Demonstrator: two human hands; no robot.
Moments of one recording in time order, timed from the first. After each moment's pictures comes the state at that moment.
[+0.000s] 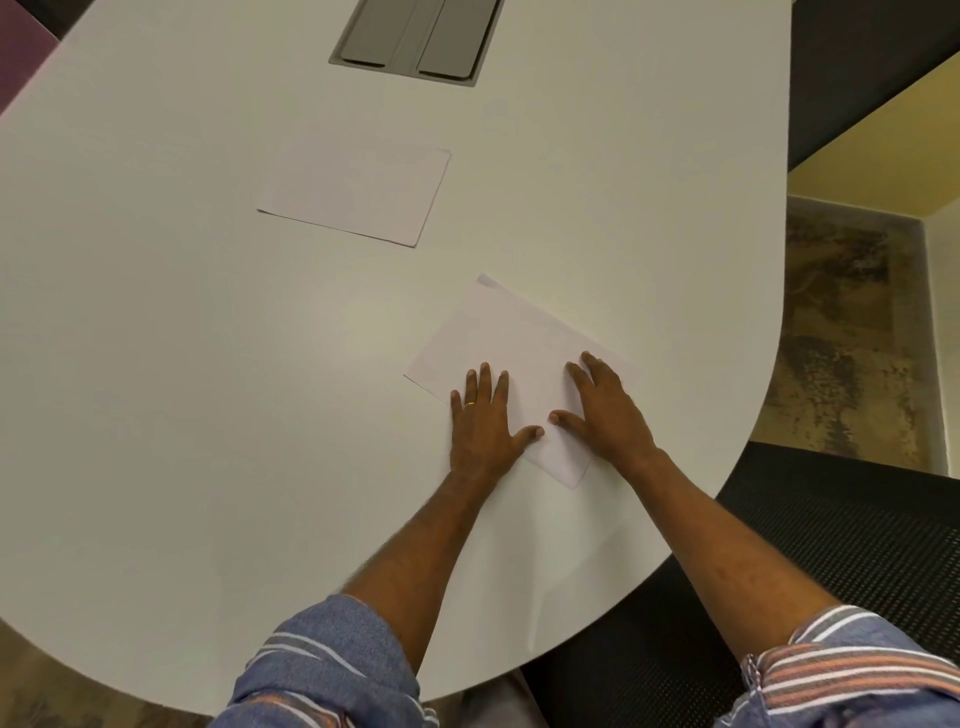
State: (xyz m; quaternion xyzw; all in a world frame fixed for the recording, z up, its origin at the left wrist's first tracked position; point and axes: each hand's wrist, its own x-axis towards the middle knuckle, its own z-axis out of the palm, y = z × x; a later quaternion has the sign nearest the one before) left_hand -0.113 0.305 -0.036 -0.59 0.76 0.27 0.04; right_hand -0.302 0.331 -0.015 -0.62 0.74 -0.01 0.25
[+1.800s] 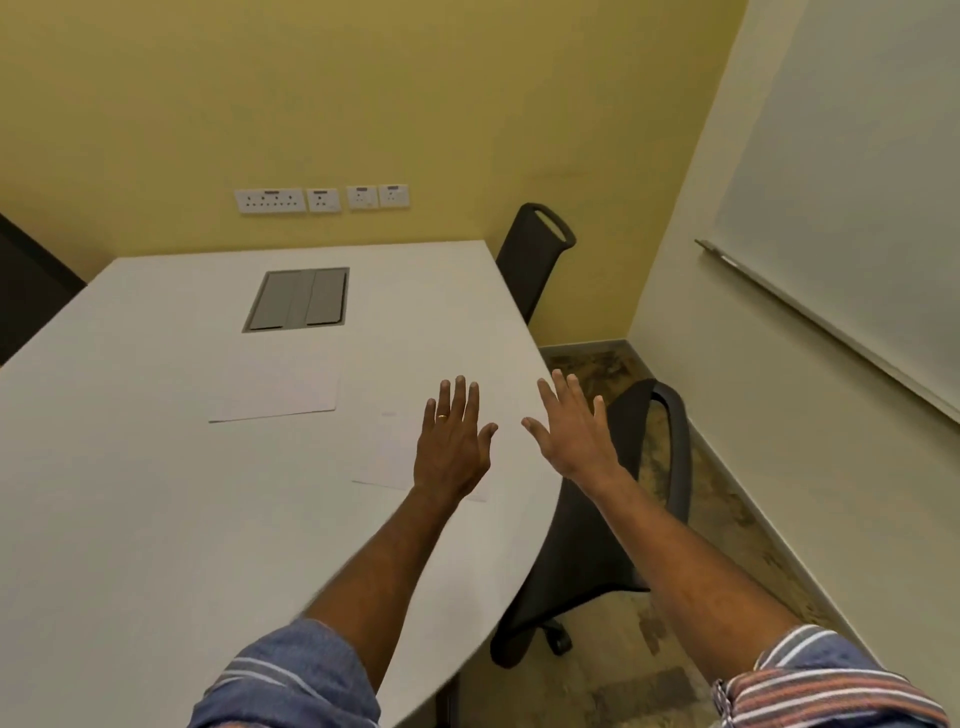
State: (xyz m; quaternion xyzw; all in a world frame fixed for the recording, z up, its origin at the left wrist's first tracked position) left_hand -0.065 0.444 0.225 -0.36 0.92 0.06 -0.12; right_hand -0.214 0.554 0.257 -0.48 0.88 -0.08 -0.02
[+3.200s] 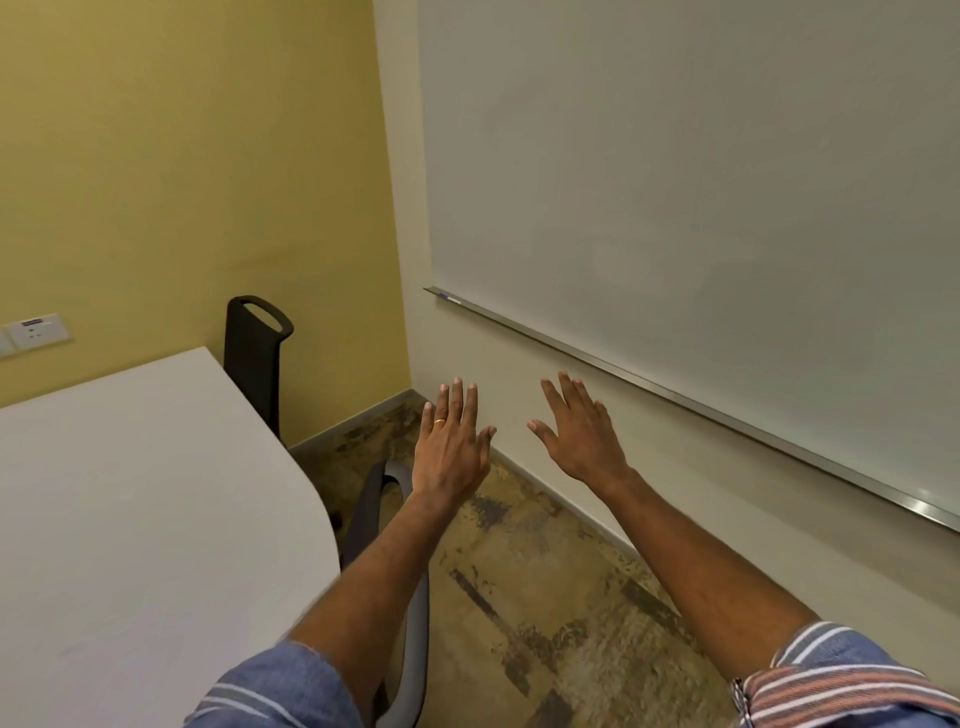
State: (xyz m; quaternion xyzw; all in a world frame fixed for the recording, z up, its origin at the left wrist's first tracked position) left_hand -0.400 0.650 0.313 -0.07 0.98 0.08 -0.18; right_hand -0.485 0.838 0.326 -0.24 0.96 -0.13 -0.09
